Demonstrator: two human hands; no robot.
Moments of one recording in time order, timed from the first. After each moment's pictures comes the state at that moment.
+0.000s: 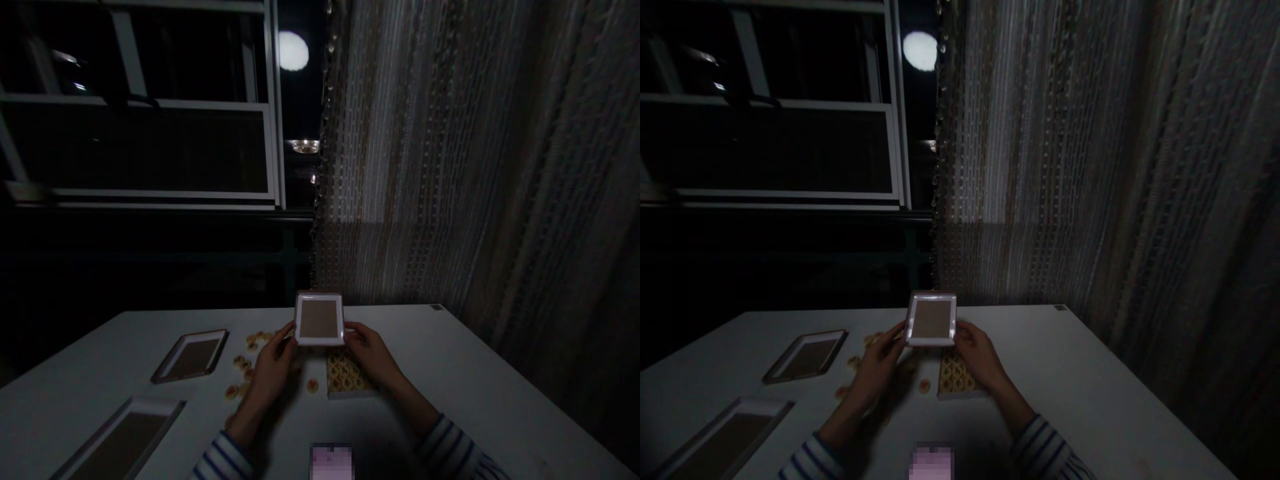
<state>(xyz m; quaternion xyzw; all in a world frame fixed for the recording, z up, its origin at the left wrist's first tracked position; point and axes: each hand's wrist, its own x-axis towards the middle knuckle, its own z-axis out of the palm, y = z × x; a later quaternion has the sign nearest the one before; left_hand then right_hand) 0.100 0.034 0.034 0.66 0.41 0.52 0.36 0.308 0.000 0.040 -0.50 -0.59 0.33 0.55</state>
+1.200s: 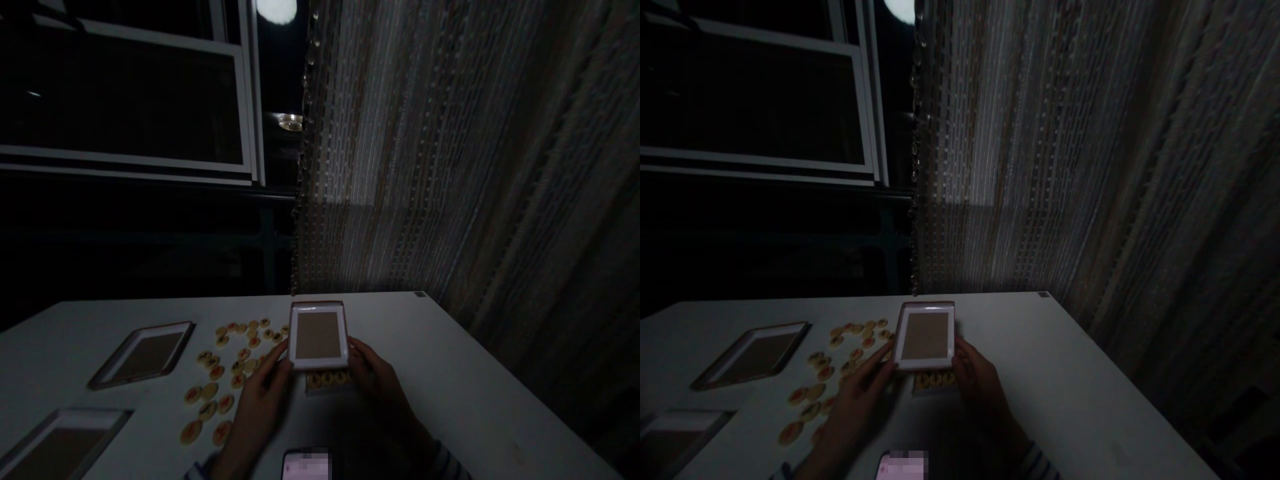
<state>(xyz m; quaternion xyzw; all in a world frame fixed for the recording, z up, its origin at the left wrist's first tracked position) 0.125 -0.002 0.005 0.62 0.44 0.49 0.42 0.330 -0.052 0.011 -0.54 -0.63 0.22 0.51</state>
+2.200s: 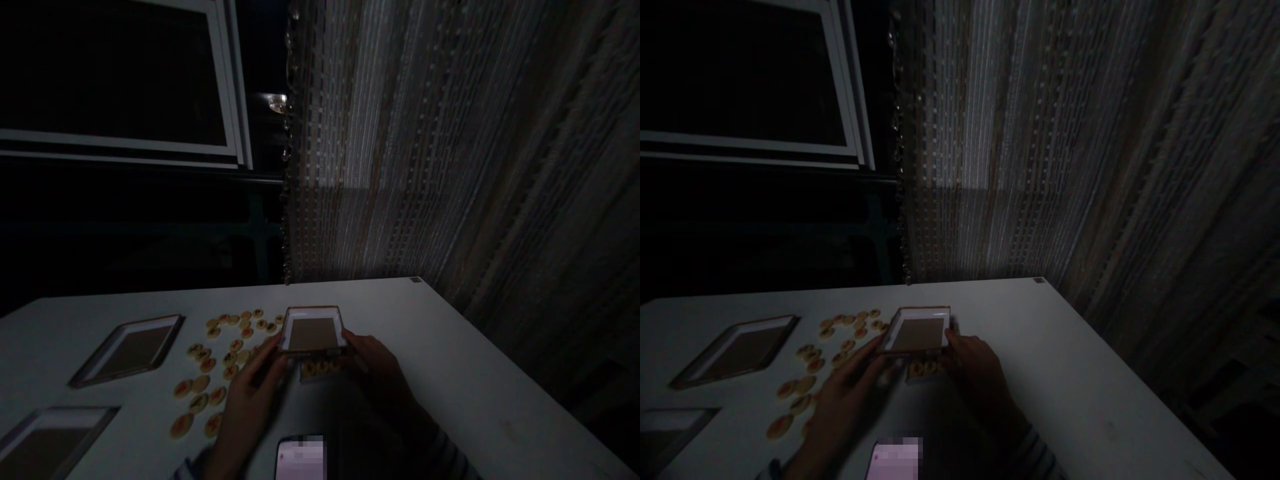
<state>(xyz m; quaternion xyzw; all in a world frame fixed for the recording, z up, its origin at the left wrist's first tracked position) 0.123 -0.008 0.002 0.64 0.48 0.48 0.36 0.345 -0.055 0.008 -0.55 -0.75 -0.07 0.36</state>
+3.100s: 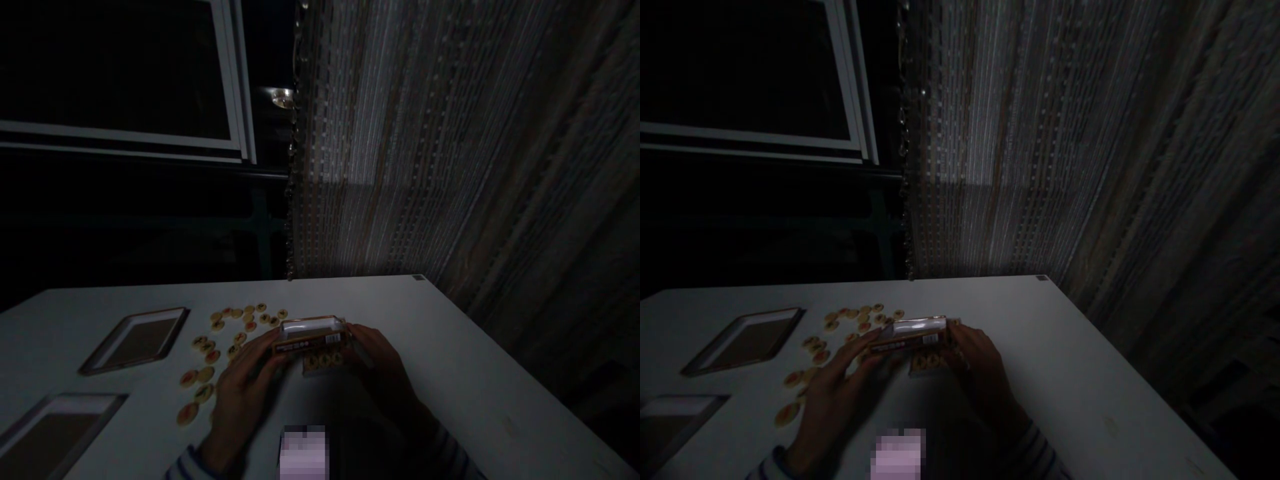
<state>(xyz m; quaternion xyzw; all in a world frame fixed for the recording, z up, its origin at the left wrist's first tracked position) 0.105 -0.005 -0.004 0.71 0.43 0.51 0.22 0.341 -0.056 0.009 -0.54 -0.74 -0.05 0.40</state>
